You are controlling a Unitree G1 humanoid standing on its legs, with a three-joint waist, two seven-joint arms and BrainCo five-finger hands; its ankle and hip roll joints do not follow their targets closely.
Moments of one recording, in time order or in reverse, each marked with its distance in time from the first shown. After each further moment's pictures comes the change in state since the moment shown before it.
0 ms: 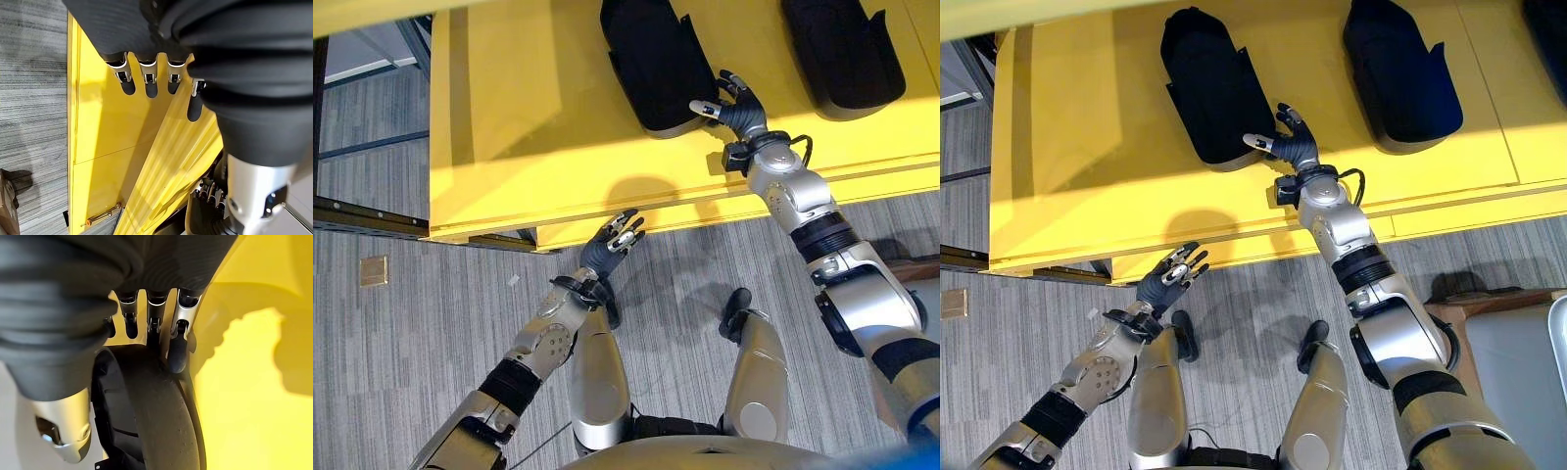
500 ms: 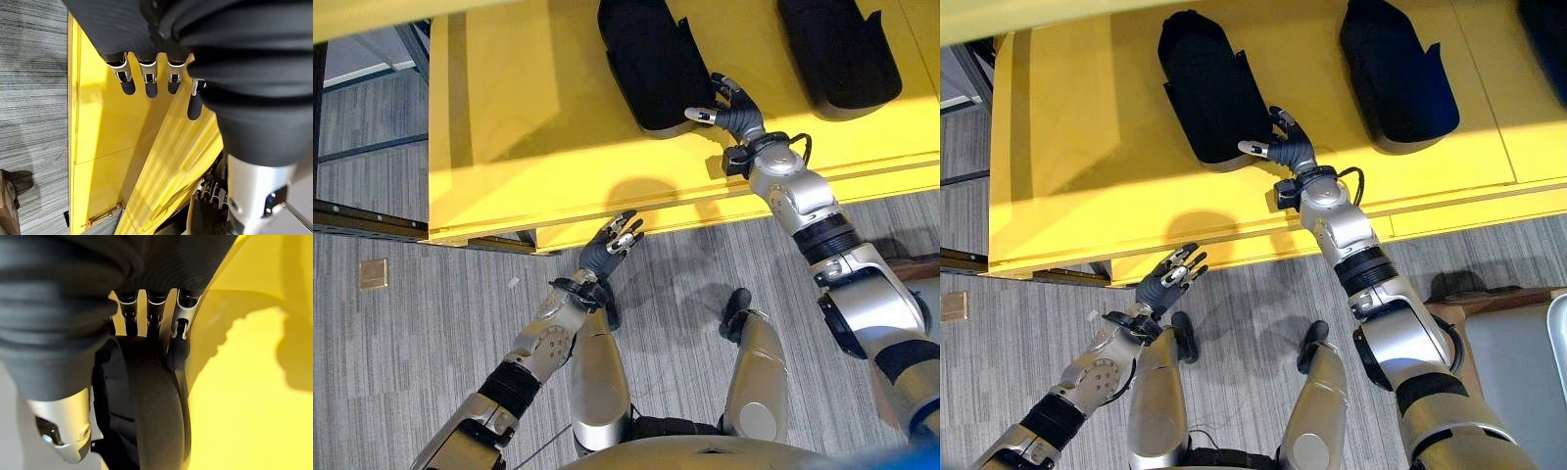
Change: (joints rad) left arm 0.018 -0.001 0.005 0.000 0.001 -0.003 -0.001; right arm 0.022 -0.010 0.018 -0.049 -0.040 0.034 0.115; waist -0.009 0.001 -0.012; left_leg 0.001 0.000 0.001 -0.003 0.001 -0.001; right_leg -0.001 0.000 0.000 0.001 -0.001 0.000
